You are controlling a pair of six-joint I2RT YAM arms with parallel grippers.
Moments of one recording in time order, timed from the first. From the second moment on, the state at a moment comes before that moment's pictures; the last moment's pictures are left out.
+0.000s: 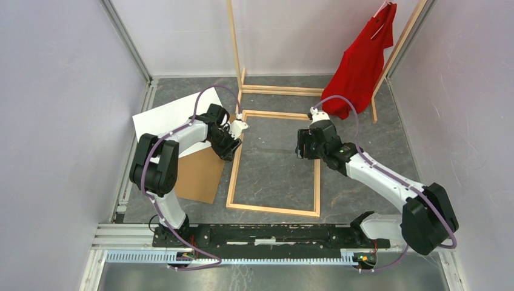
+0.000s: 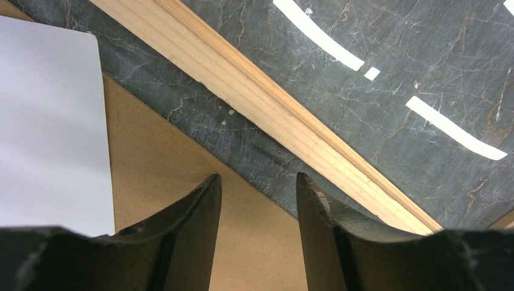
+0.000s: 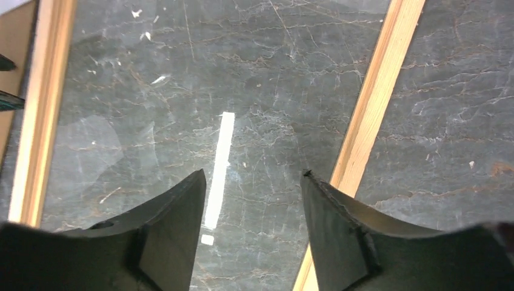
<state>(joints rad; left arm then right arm) -0.33 1.79 1.13 -0.61 0.33 0.57 0.56 1.28 0.79 -0.27 0.15 0.41</state>
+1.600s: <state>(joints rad) -0.32 1.79 1.13 -0.62 0.35 0.57 0.92 1.14 0.56 -0.66 0.17 0.45</state>
